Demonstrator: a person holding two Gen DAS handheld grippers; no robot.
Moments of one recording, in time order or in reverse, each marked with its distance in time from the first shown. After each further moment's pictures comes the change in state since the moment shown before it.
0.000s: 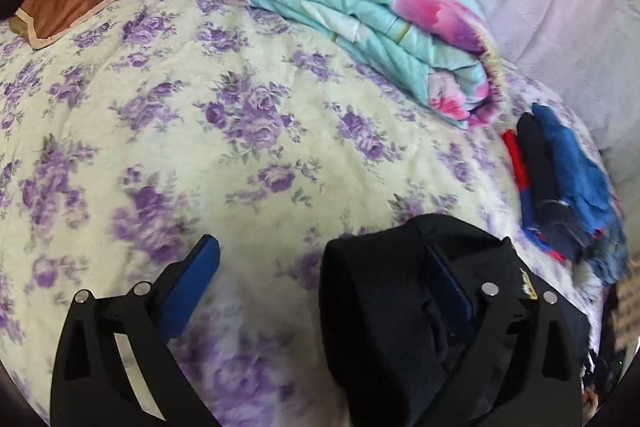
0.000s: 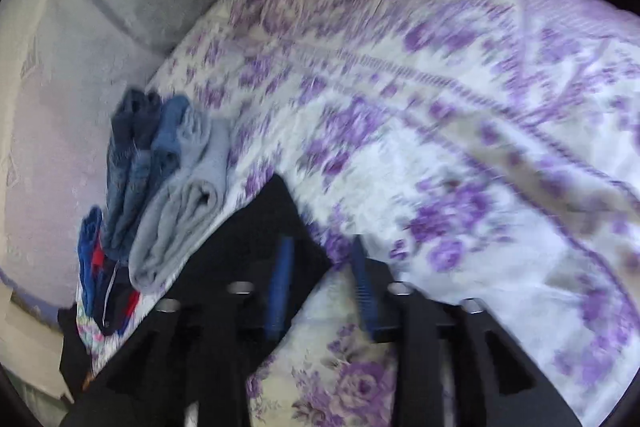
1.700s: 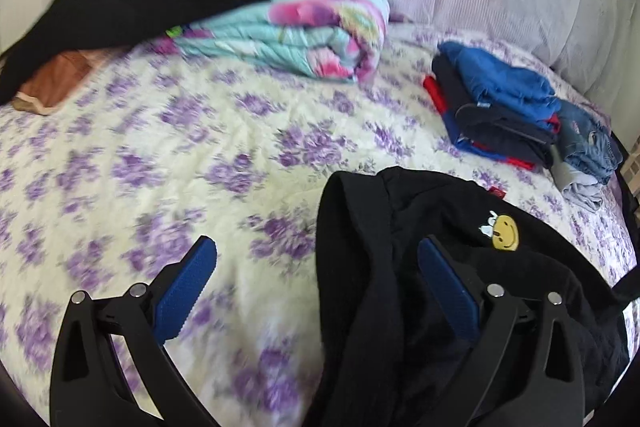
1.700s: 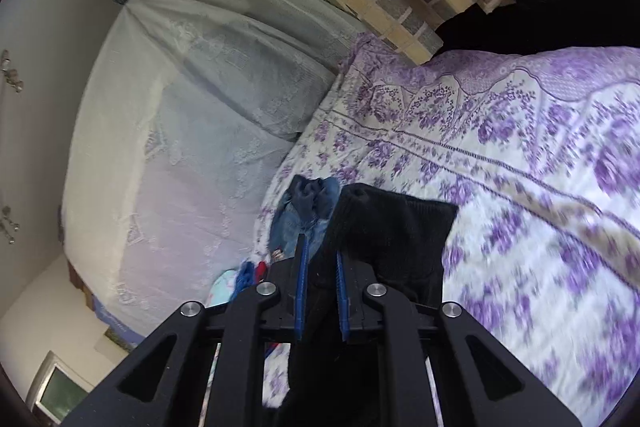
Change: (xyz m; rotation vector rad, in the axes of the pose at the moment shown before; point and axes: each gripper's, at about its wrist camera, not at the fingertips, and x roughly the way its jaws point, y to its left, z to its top) left arm -0.065 -0.083 -0.101 0.289 -0.115 0.037; right arm -0.122 0.035 0.013 0.095 -0.193 0.381
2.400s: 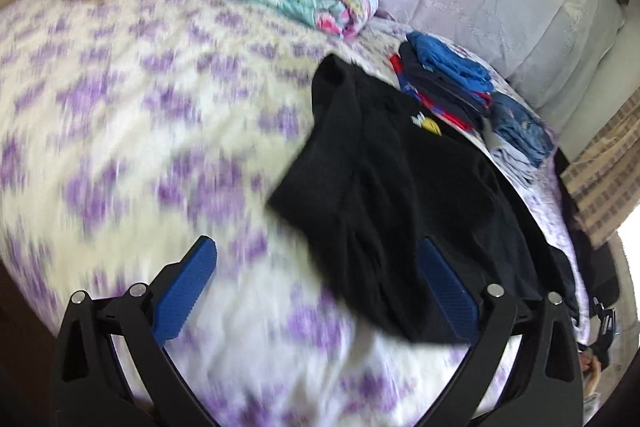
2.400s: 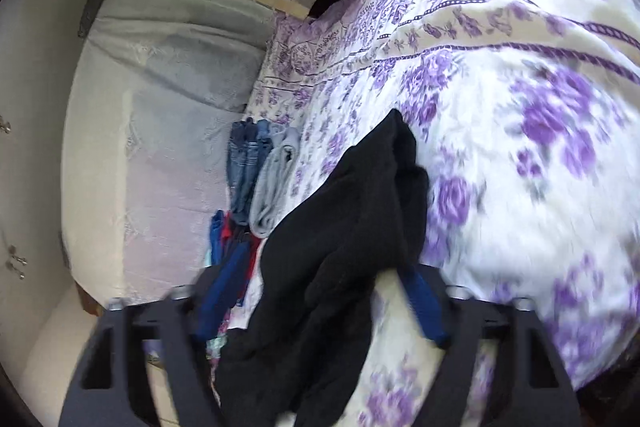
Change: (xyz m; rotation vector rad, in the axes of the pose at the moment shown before) left arm -0.123 0.028 -0.147 -0.163 -0.008 -0.148; right arm -0.132 -0.094 -0.173 0.204 0.045 -0.043
